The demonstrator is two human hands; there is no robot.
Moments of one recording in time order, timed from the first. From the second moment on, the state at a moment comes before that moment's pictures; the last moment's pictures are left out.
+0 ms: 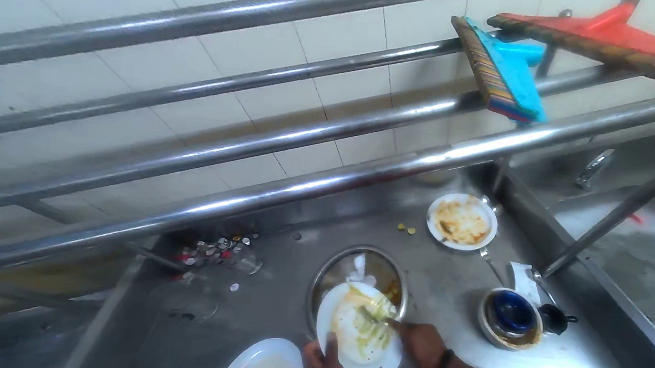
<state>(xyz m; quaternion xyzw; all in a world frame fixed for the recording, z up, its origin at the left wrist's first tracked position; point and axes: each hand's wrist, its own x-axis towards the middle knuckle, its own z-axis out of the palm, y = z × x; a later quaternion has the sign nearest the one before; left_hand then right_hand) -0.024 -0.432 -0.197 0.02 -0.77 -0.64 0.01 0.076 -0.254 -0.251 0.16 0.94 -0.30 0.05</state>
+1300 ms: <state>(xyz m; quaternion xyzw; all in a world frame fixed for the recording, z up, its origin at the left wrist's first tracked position) -0.032 -0.438 -0.201 0.03 -0.77 -0.63 0.03 0.094 -0.210 -0.264 0.26 0.93 -0.25 0.07</state>
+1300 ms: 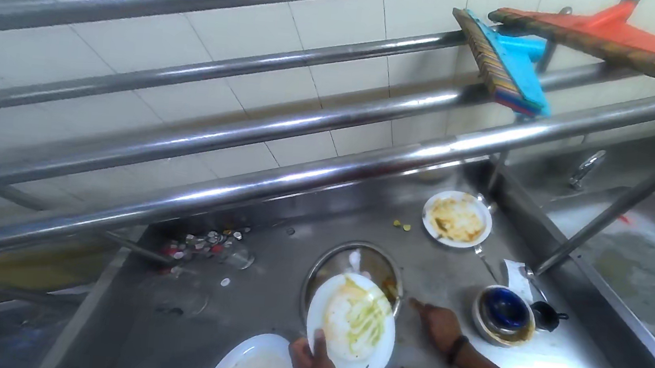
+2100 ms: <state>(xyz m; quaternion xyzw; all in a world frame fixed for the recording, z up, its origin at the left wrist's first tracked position) -0.038 -0.434 -0.196 0.01 -0.76 -0.64 -0.07 0.054 -0.239 -0.244 0.23 0.93 -0.28 0.02</state>
